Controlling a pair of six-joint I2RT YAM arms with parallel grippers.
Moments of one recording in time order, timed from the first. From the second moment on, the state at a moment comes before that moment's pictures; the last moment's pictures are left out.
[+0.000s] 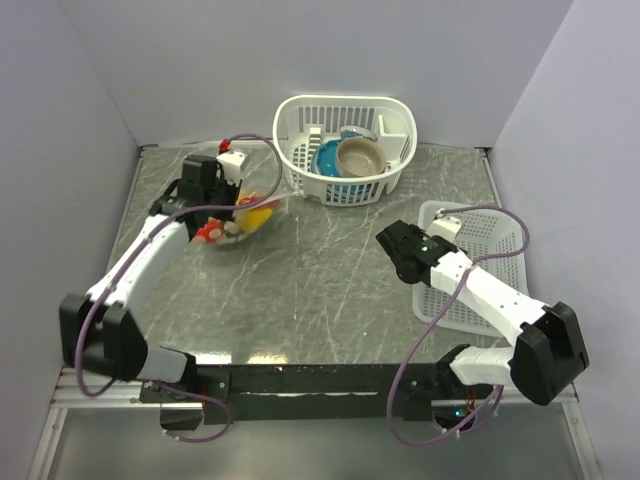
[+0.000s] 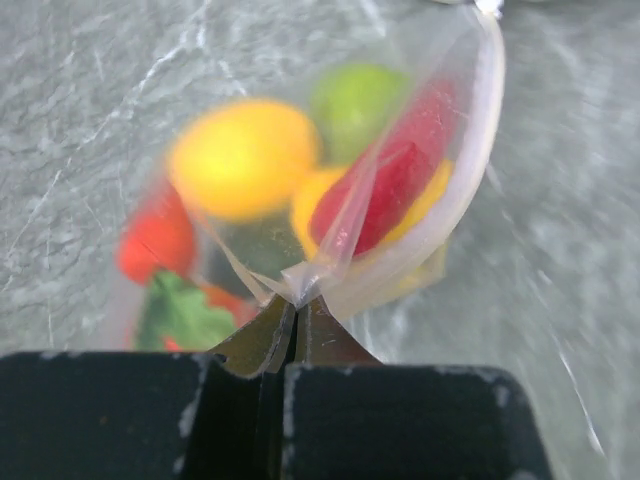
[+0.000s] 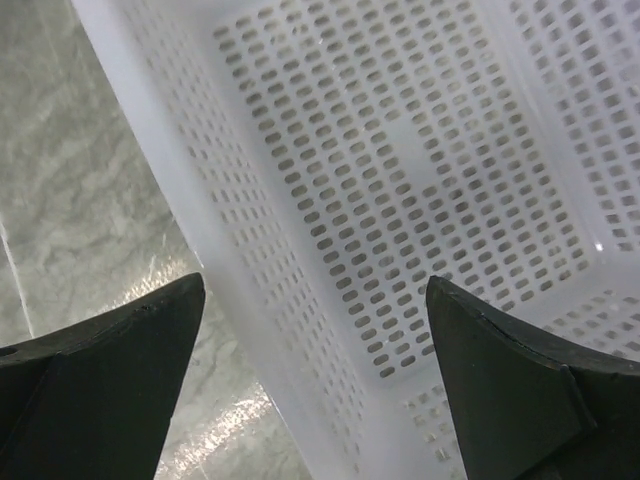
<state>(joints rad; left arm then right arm) -0.26 1.42 1.19 -0.45 0.03 0.13 0.58 1.25 0.90 -0.94 0.87 1.08</state>
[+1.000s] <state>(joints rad) -0.26 1.12 1.23 -0.99 0.50 0.44 1.03 1.37 1.02 -0.58 0.65 0.84</state>
